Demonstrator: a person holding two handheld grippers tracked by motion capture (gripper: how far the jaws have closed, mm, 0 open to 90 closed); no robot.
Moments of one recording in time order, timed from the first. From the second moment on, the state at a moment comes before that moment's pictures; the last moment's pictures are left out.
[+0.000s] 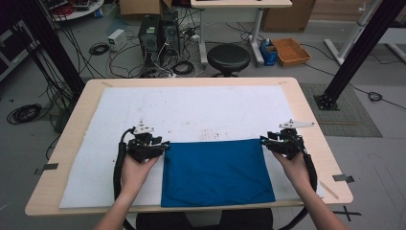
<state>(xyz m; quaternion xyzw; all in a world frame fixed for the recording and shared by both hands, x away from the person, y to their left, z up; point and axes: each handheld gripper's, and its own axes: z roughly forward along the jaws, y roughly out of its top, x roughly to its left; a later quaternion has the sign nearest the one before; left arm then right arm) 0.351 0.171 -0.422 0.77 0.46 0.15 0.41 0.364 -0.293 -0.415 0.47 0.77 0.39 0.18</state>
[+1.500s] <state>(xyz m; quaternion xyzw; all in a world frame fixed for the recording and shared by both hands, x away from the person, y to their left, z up) 0.391 0.157 -0.421 0.78 0.43 0.20 0.40 0.417 -0.292 -0.426 0.46 0.78 0.39 0.18</state>
